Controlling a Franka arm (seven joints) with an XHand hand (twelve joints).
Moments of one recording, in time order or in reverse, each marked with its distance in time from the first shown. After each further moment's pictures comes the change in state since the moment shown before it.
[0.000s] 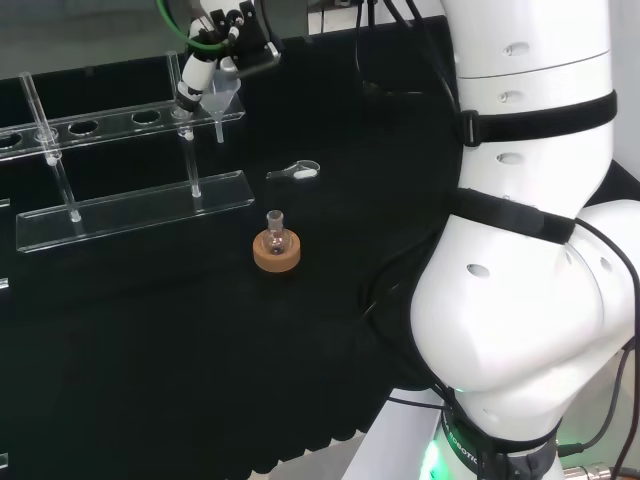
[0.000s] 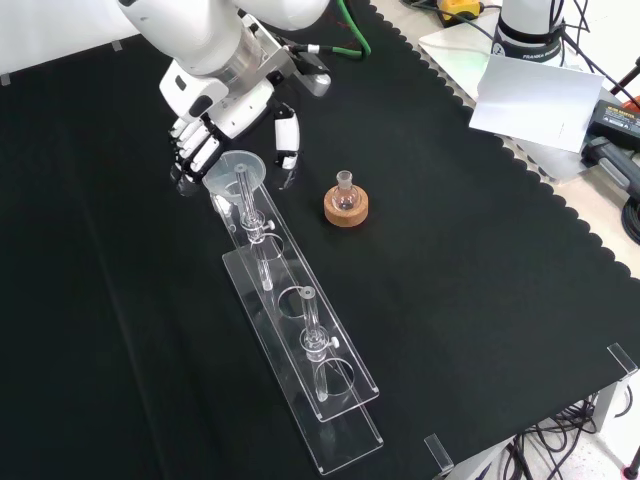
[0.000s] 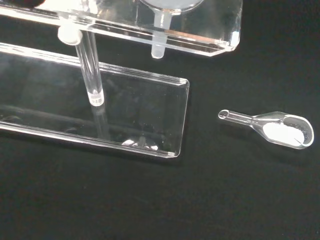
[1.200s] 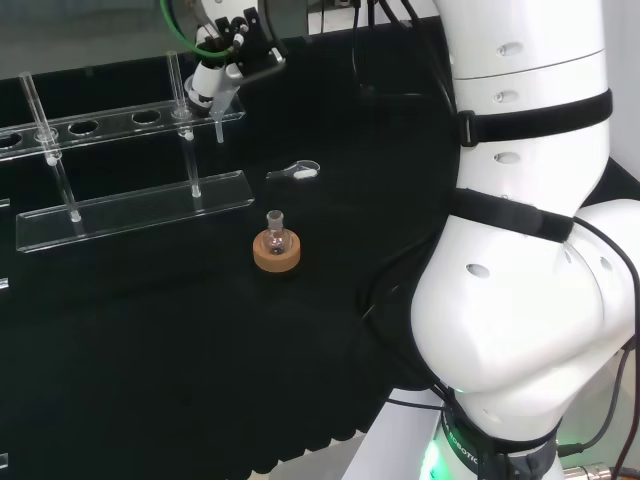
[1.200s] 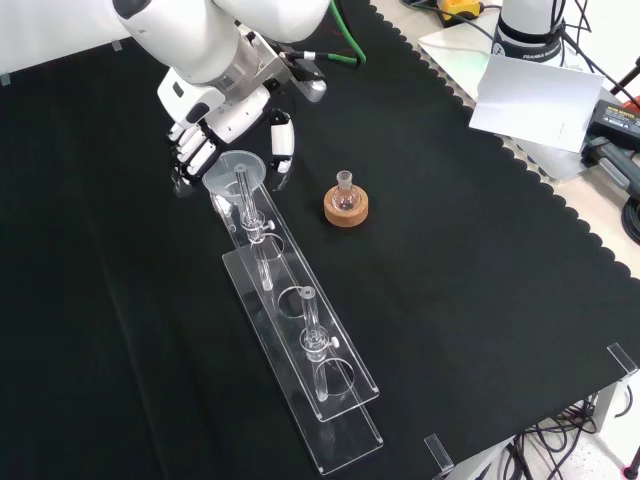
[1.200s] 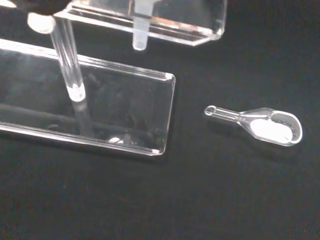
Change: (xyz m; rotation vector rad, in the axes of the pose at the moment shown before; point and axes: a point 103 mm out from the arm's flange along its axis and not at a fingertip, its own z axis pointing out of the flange) arm -0.009 0.008 0.011 0.005 -0.022 0.025
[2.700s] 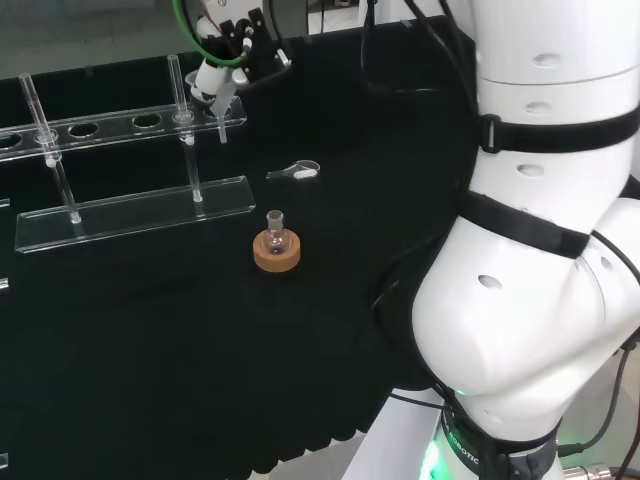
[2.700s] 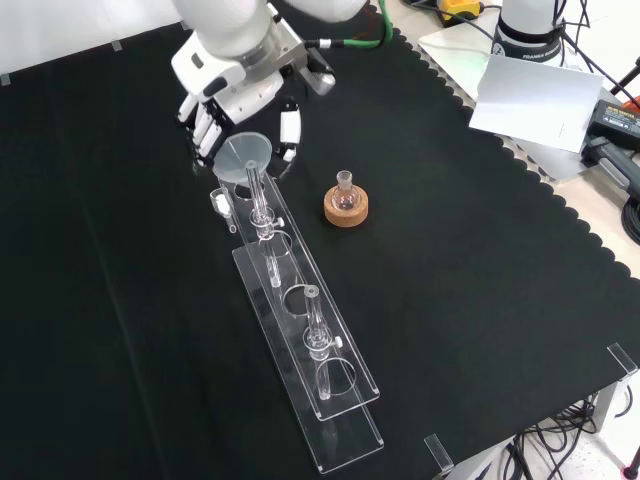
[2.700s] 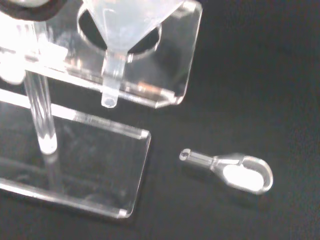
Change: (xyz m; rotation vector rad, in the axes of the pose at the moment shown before) arm -0.004 -0.019 -0.012 -0.198 -0.062 0.031
